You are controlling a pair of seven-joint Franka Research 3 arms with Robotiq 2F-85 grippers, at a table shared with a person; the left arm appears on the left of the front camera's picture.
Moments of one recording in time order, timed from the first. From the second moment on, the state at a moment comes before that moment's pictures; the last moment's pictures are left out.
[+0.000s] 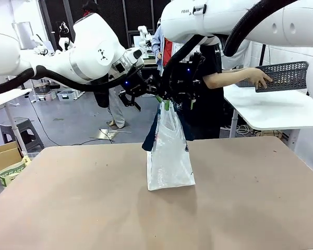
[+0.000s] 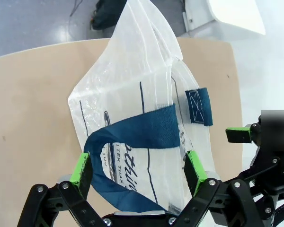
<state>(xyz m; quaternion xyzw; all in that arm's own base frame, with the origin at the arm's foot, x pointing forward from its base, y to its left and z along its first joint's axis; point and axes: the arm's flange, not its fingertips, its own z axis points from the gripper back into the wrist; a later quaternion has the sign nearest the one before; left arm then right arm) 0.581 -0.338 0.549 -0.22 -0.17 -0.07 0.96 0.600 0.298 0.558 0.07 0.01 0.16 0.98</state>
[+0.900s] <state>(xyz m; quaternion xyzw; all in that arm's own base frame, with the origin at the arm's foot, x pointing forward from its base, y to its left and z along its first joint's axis) 0.576 -0.351 0.562 -0.24 -0.17 -0.07 0.95 0.636 0.268 0.560 0.12 0.01 0.12 0.99</state>
